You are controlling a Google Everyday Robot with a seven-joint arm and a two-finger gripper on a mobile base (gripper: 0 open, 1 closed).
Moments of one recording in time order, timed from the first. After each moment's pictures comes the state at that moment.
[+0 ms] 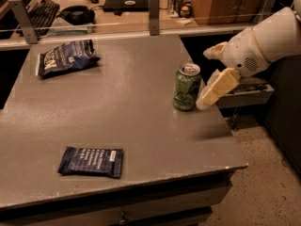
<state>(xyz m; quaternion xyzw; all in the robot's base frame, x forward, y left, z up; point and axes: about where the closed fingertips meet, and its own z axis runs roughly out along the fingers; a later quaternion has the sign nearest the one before) 0.539 -0.134 0.914 -0.58 0.73 0.18 0.32</state>
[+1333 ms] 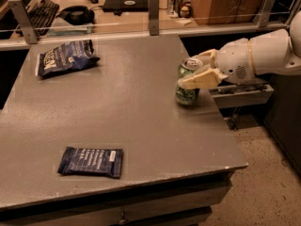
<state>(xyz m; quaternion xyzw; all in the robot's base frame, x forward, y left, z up) 0.559 -0.103 0.914 -0.53 0.68 0.27 0.43</state>
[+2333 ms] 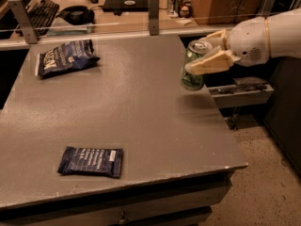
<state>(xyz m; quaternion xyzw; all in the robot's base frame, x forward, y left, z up) 0.564 -0.114 0.963 -0.55 0.65 0.26 0.46</state>
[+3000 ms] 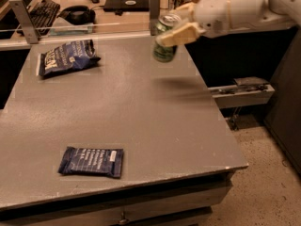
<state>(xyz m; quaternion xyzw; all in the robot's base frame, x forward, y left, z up) 0.636 -0.051 0.999 -0.58 0.59 0.26 0.50</state>
